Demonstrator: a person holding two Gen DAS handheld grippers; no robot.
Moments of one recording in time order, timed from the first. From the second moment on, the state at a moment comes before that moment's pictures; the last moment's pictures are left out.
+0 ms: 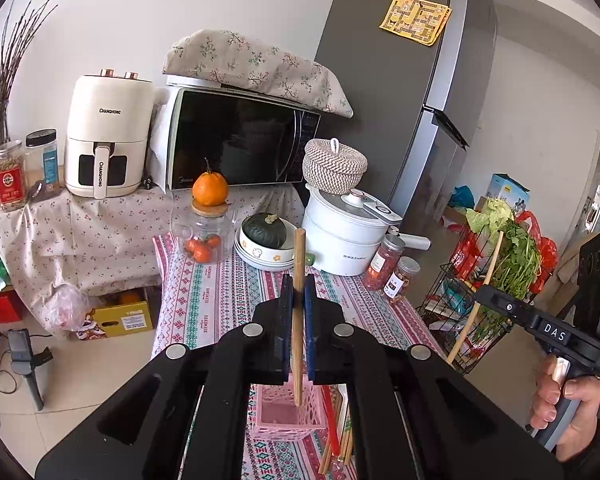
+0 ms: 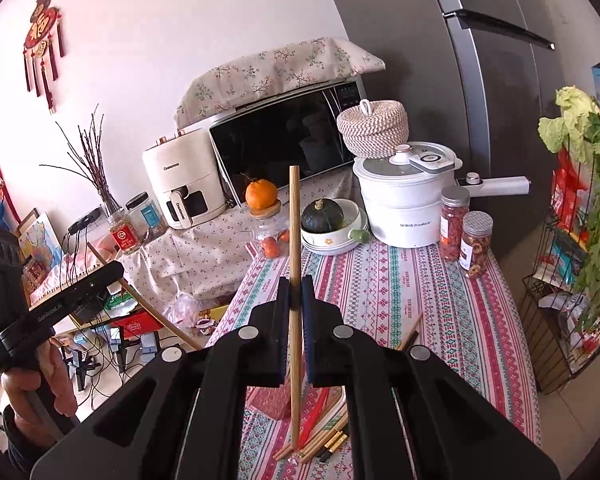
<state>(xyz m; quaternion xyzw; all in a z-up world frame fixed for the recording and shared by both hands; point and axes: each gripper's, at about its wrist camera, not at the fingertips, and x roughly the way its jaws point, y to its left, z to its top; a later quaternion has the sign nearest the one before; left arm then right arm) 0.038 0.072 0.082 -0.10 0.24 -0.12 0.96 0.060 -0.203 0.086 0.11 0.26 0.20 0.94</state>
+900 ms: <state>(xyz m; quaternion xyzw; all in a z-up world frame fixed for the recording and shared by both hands) 0.110 0.077 0.014 -0.09 0.36 -0.10 0.92 0.131 -0.100 0.012 0.09 0.29 0.23 0.92</state>
